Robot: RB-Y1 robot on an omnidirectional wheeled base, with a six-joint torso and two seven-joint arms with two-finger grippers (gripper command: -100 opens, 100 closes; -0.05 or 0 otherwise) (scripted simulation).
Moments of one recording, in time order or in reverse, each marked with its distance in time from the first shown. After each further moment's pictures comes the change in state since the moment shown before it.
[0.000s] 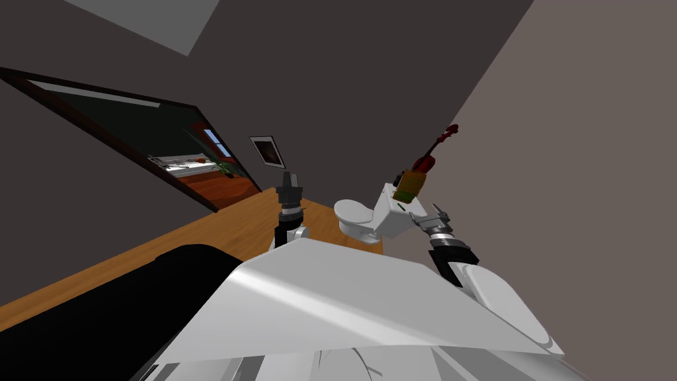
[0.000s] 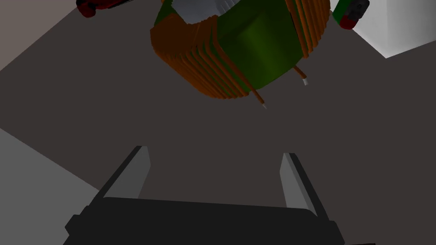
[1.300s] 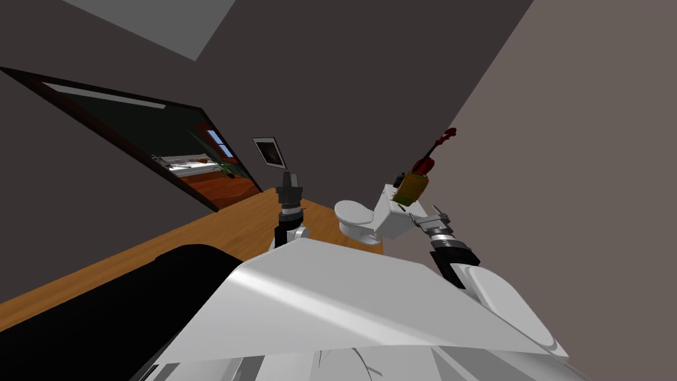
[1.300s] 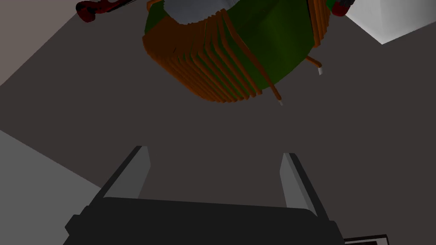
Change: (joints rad) left arm 0.000 0.000 0.000 0.000 0.000 0.000 0.000; right arm 0.001 -0.005 -0.012 0.024 -0.042 -0.025 -0.019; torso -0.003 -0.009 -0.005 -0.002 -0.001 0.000
